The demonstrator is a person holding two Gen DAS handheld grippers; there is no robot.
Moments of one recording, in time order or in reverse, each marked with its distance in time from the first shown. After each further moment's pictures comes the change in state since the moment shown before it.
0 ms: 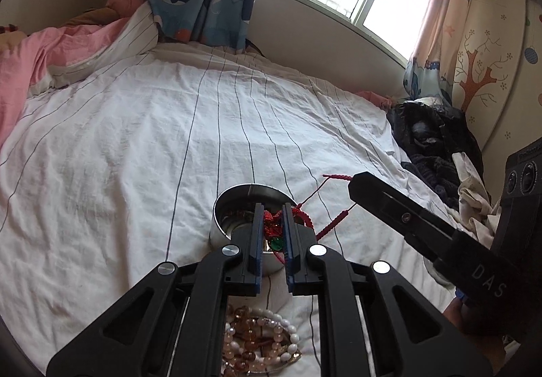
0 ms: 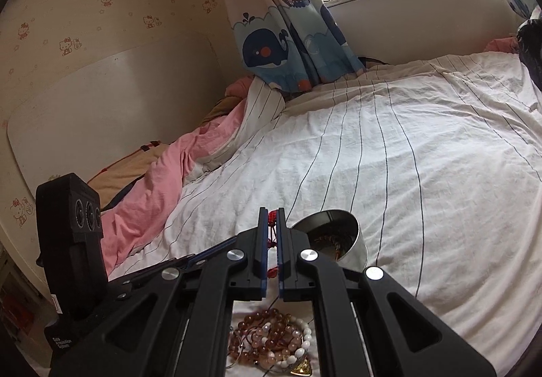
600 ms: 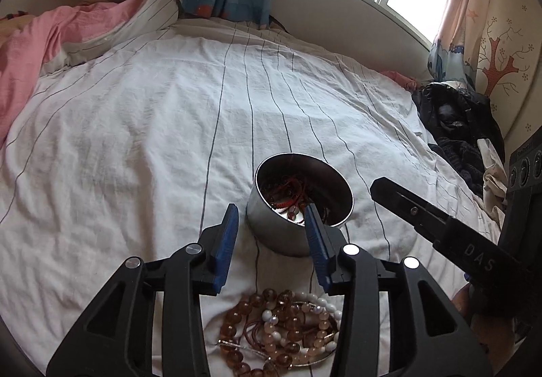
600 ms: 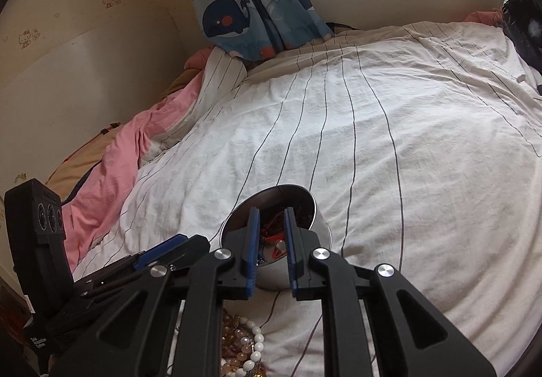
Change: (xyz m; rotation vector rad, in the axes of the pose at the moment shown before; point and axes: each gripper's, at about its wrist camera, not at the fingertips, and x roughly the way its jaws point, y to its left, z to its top) left arm 0.011 0.029 -0.019 0.001 0.109 0.093; right arm 0.031 -0.028 -0.021 0.061 0.129 -0.125
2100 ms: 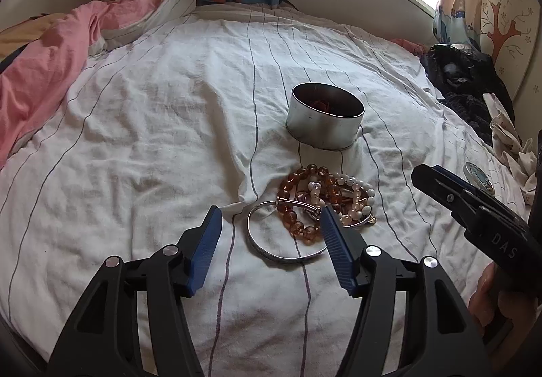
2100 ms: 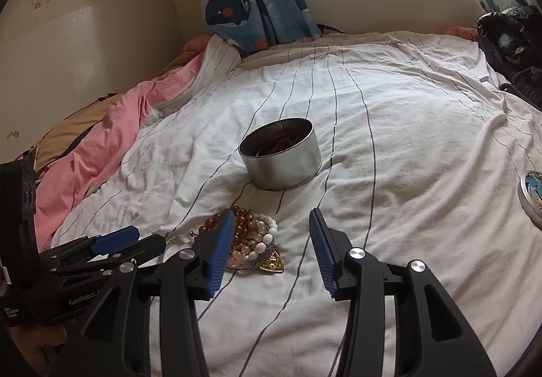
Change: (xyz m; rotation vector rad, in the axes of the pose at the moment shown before) left arm -0.073 0.023 -0.075 0.078 0.083 0.100; right arm -0.064 0.036 -0.080 -0.071 0.003 -0.132
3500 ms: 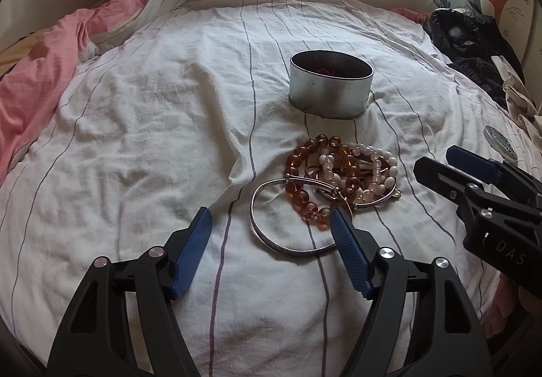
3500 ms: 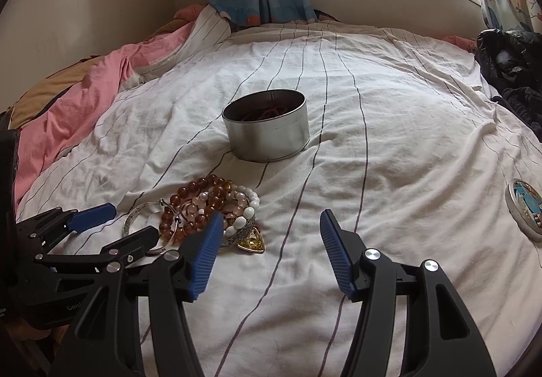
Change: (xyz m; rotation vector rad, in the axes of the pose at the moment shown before) left arm 0.027 -0.013 -0.010 0.120 0.062 0.067; right arm 0.022 0.008 -0.014 -0.087 0.090 -0.127
